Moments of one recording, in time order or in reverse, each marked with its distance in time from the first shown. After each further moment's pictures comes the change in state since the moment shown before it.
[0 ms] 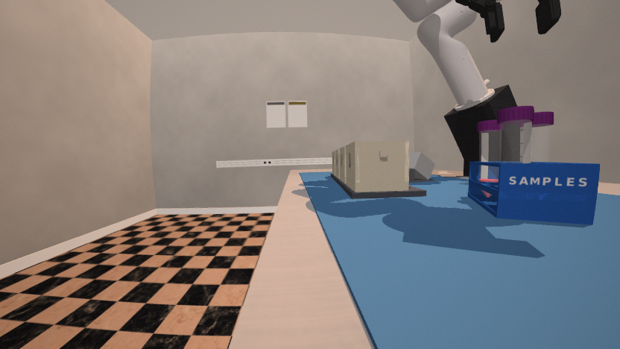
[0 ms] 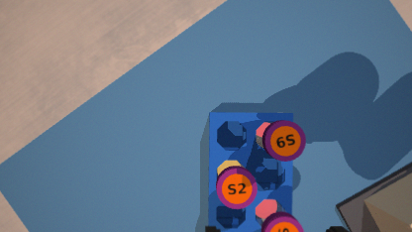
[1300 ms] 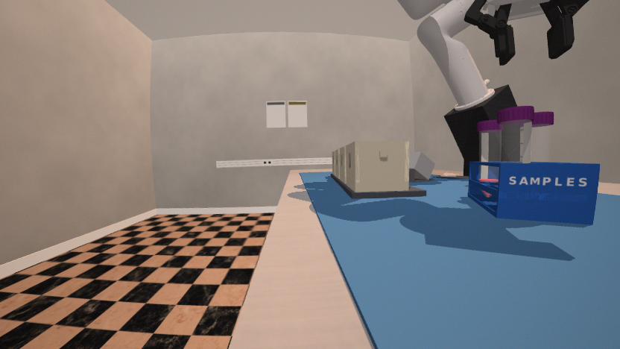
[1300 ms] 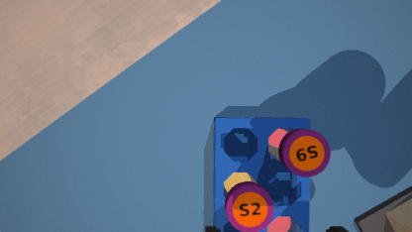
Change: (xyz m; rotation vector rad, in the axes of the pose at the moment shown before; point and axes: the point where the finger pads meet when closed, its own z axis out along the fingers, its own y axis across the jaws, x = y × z) arm 0.006 -0.006 0.039 -0.007 -0.005 0.003
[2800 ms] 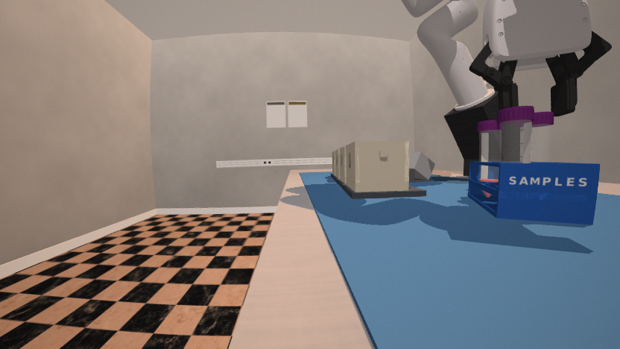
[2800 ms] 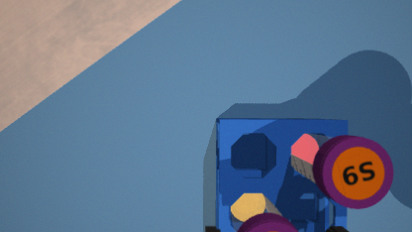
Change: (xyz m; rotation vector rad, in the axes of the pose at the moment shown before) arm 0.000 0.000 0.076 0.000 -0.001 0.000
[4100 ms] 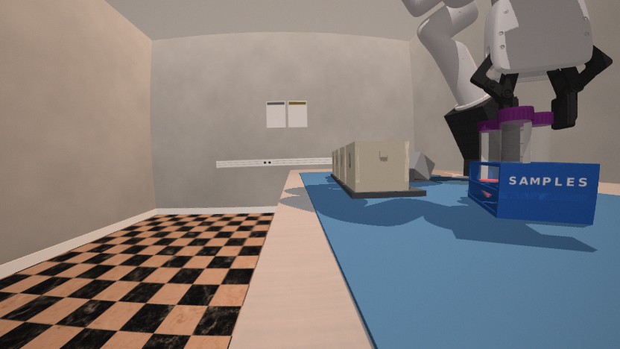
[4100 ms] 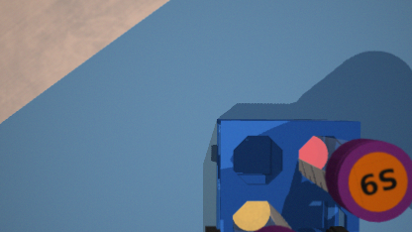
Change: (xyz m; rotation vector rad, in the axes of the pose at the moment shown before) arm 0.000 0.000 0.017 0.000 0.001 0.000
